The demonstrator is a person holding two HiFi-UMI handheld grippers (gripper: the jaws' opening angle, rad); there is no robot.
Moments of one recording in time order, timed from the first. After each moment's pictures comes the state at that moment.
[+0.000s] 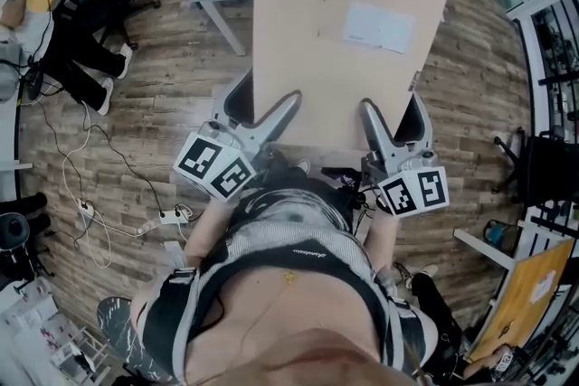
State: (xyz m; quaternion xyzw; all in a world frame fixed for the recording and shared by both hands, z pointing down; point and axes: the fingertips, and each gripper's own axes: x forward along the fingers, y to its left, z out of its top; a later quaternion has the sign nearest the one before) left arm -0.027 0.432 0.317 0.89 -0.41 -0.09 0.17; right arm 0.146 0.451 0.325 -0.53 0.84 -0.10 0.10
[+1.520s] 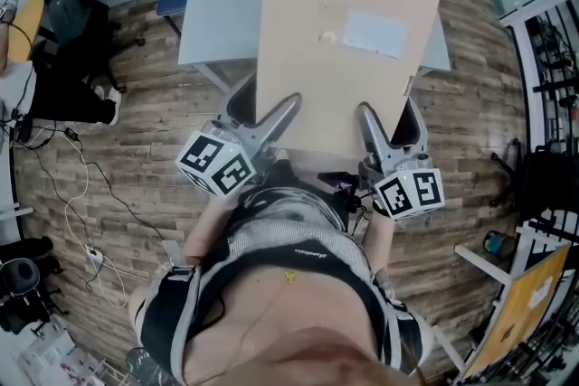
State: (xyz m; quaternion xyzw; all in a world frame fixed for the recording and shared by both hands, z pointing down) left arm -0.056 0.177 0.342 0.91 -0.36 -0.09 0.21; right arm 0.116 0.214 0.343 -0.58 0.81 -0.12 0.08
